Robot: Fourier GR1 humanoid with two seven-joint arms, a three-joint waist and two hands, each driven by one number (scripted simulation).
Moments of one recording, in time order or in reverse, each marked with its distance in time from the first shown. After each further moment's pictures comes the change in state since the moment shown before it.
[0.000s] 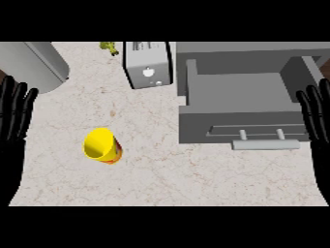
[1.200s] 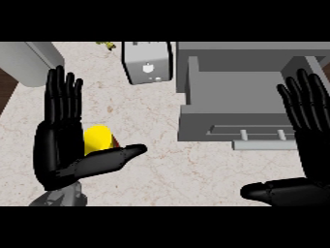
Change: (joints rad) left arm -0.139 -0.120 -0.220 0.215 -0.042 0.454 0.016; right arm -0.081 0.031 -0.005 0.053 -0.078 0.025 0.124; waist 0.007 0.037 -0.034
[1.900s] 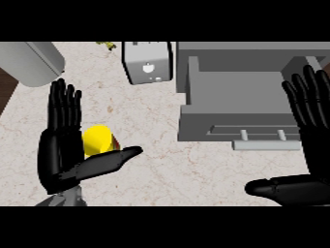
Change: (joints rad) left arm 0.071 0.001 0.007 0.043 0.022 0.021 -0.031; right arm -0.017 -0.001 -0.031 0.004 -0.012 0.009 0.007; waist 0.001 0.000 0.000
